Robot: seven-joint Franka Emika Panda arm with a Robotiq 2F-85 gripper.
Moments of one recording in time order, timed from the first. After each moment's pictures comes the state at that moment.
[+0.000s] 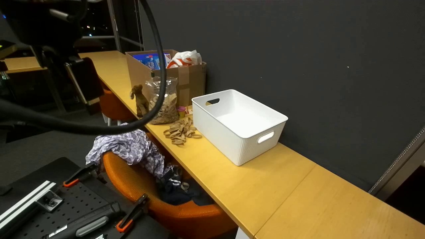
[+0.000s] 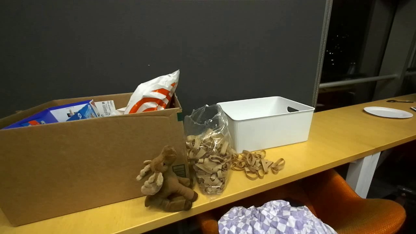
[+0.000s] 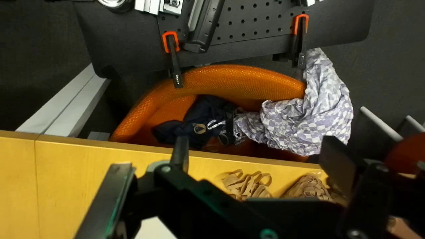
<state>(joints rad) -0.10 -0.89 -0.25 -2.68 -0.03 1.89 -0.20</state>
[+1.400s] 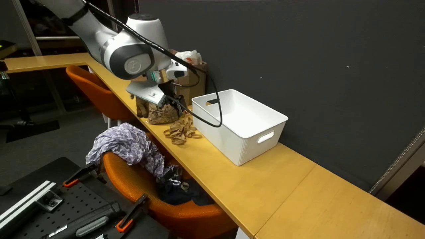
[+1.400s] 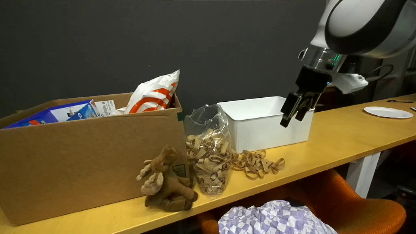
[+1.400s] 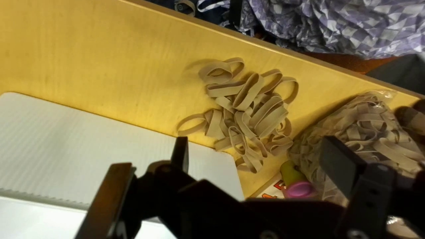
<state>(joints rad) 0.05 0.24 -0.06 -2.24 0.22 2.79 -0.24</state>
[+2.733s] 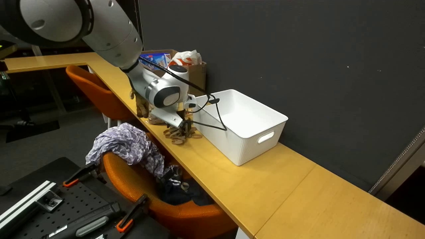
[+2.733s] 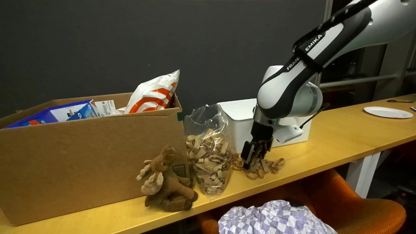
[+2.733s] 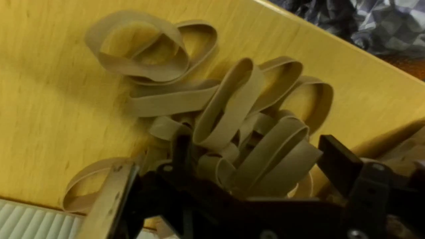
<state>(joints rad) -0.06 0.86 0.11 -1.64 0.17 2.63 -0.24</state>
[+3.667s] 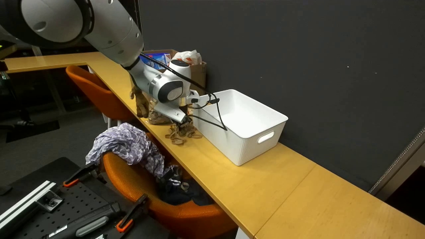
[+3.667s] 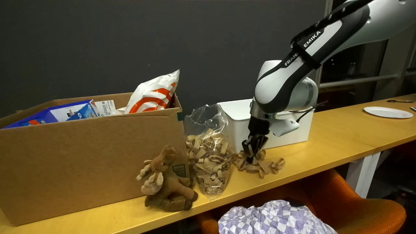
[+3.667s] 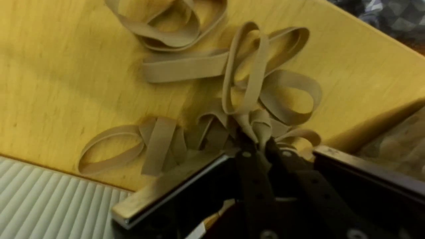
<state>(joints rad) -0.05 0.86 0.11 -1.59 0.12 2.58 -0.20</state>
